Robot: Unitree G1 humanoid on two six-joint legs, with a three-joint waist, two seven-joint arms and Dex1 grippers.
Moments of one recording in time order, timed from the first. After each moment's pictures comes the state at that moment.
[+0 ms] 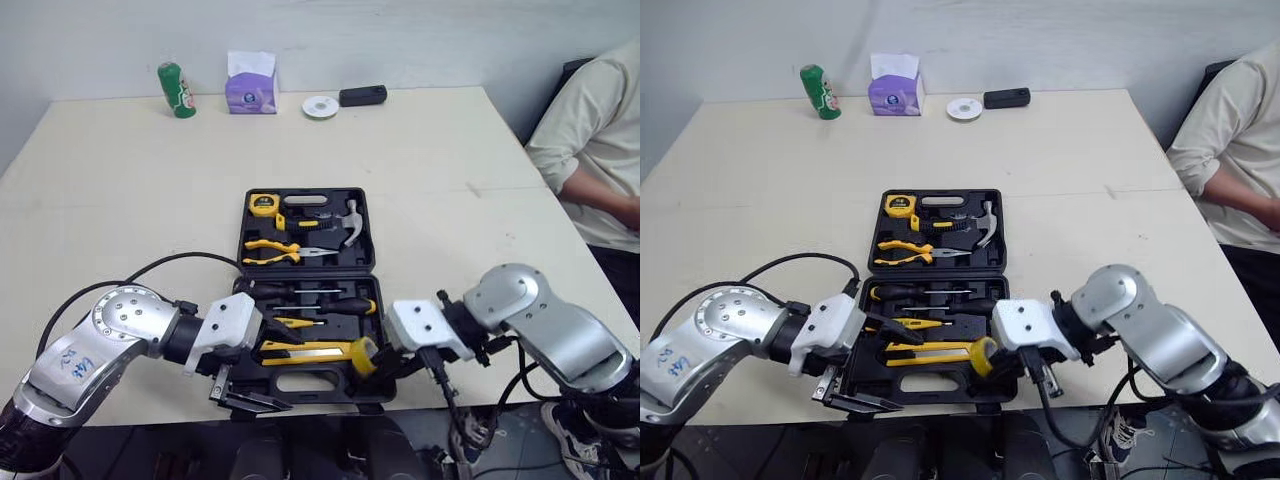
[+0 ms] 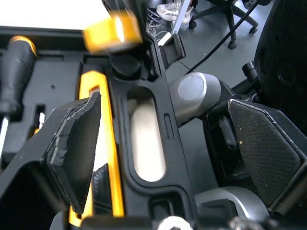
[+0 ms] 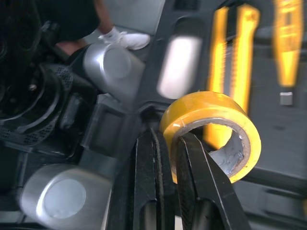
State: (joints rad) left arm -0.24 0.95 -0.09 -0.58 -0.60 0.56 -1.17; right arm -0.49 -0.86 0.40 -0.56 0.27 0.68 1.39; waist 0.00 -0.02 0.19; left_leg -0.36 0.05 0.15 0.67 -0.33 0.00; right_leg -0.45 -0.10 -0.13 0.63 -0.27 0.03
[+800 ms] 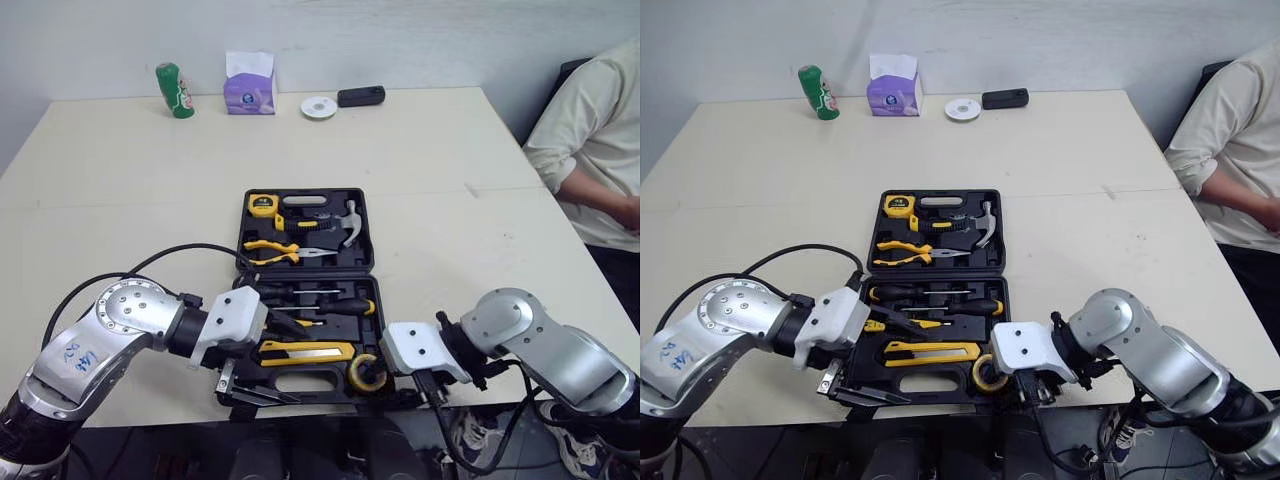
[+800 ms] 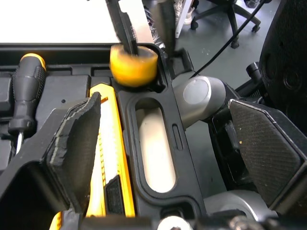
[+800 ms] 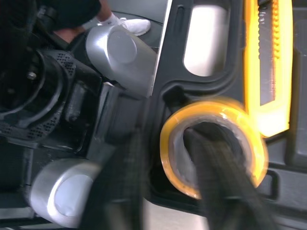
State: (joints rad) left arm -0.27 0.92 -0.10 -0.59 -0.60 0.57 -1.16; right arm -0.42 -0.94 0.38 -0.65 0.35 0.71 1.34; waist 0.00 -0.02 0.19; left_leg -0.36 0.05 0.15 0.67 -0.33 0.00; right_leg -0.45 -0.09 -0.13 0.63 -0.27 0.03
